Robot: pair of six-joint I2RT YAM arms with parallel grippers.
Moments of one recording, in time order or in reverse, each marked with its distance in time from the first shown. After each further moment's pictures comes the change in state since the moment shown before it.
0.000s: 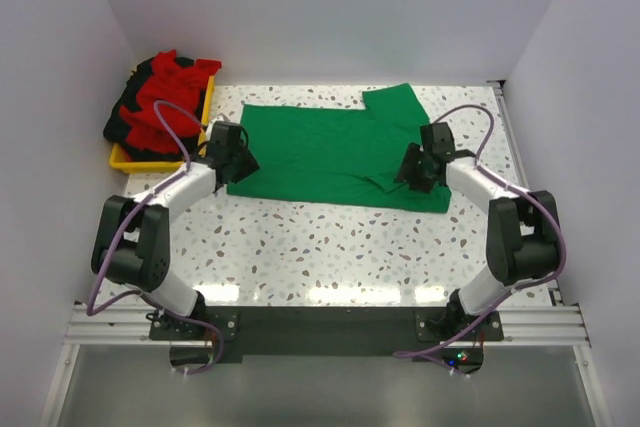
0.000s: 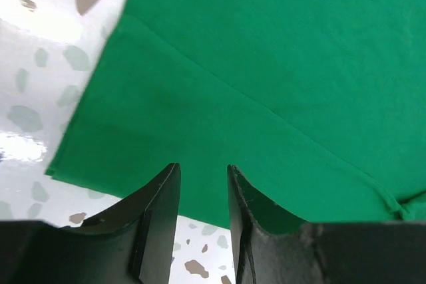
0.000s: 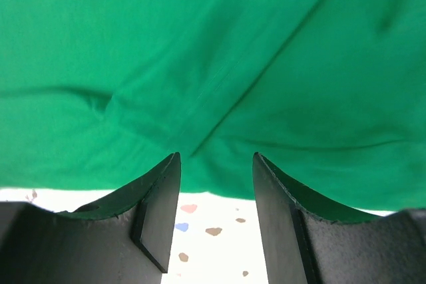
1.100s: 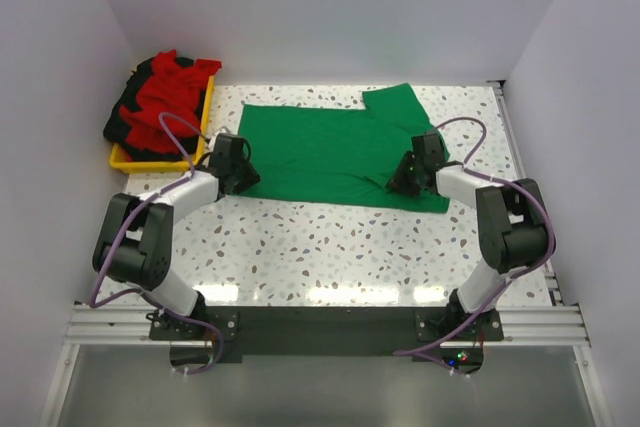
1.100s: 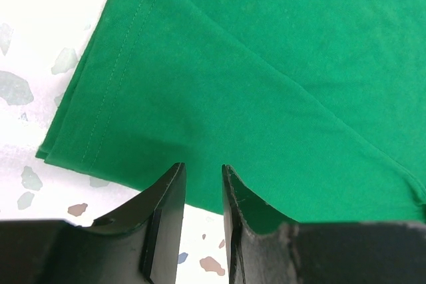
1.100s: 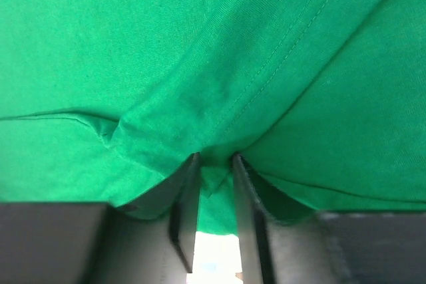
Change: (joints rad) left arm -0.023 0.017 -0.104 0.079 0.017 -0.024; right arm 0.058 0.087 -0.117 0.256 -0.042 0.155
